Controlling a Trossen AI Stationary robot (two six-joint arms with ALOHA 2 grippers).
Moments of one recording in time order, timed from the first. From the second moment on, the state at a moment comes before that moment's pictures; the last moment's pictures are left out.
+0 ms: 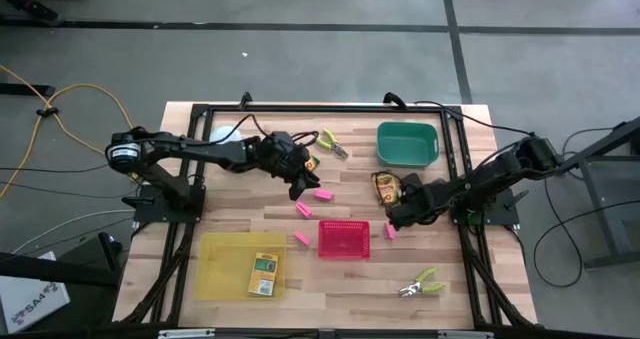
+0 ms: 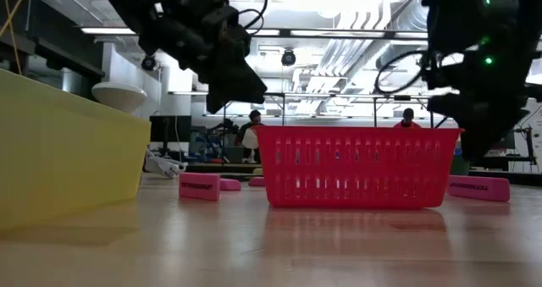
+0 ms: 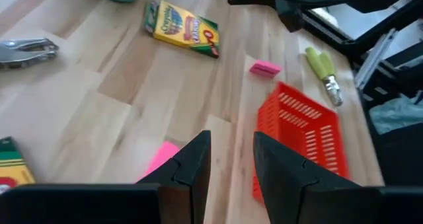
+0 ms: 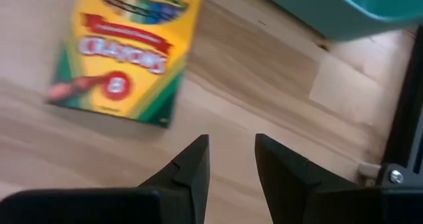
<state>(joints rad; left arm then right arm) 0.22 1.49 0.85 0.13 0.33 -0.37 0.29 1.43 0.73 -1.04 0.45 1.45</state>
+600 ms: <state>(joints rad) 0.18 1.67 1.02 0.15 0.31 -0.13 0.19 1.13 0.54 -0.83 0.47 1.33</state>
